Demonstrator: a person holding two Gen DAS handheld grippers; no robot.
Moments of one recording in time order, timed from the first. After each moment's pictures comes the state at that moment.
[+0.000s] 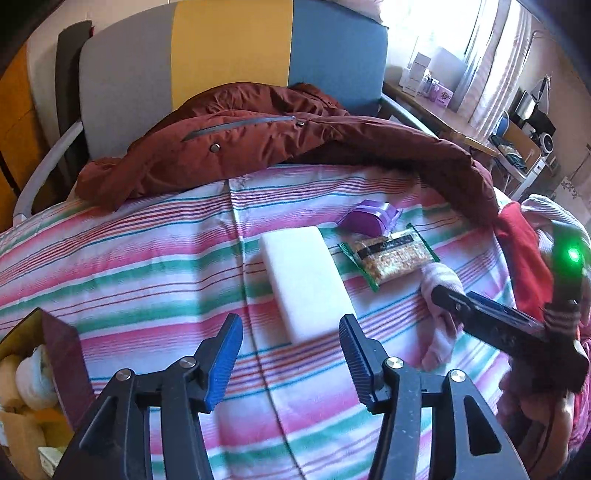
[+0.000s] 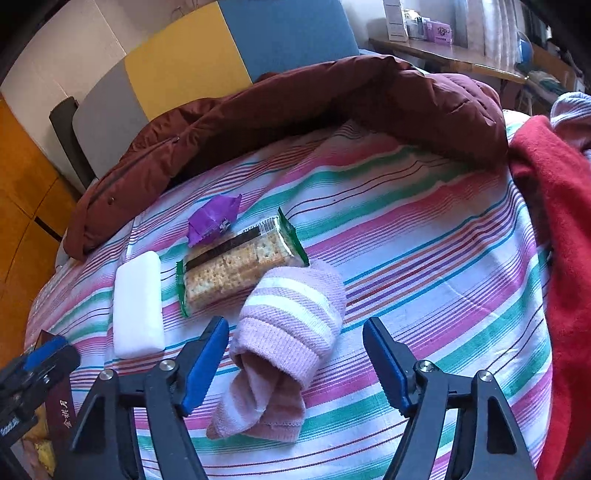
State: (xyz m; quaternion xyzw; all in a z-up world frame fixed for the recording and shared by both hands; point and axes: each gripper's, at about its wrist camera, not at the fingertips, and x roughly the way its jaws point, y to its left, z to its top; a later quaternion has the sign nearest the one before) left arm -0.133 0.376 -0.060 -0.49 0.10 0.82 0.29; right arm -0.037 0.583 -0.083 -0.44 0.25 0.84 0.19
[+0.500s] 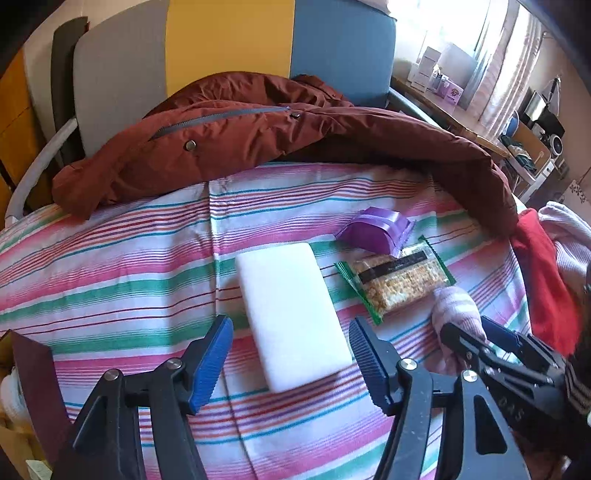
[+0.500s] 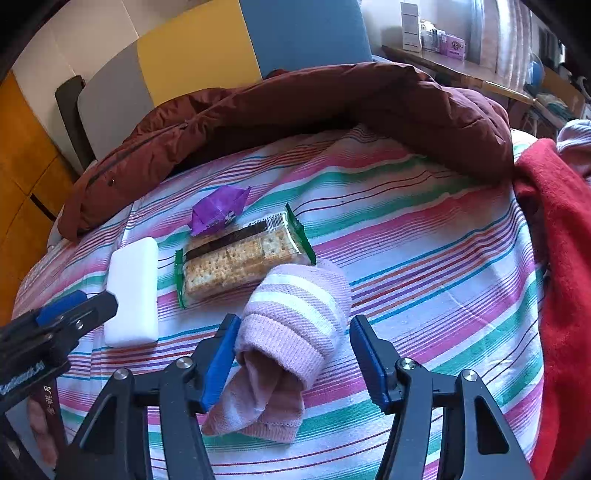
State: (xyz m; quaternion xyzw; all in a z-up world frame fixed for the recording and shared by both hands) left arm -0.157 0.412 -0.083 -0.50 0.09 0.82 0.28; right arm -0.043 0.576 -0.081 -0.45 0.21 0.85 0.19
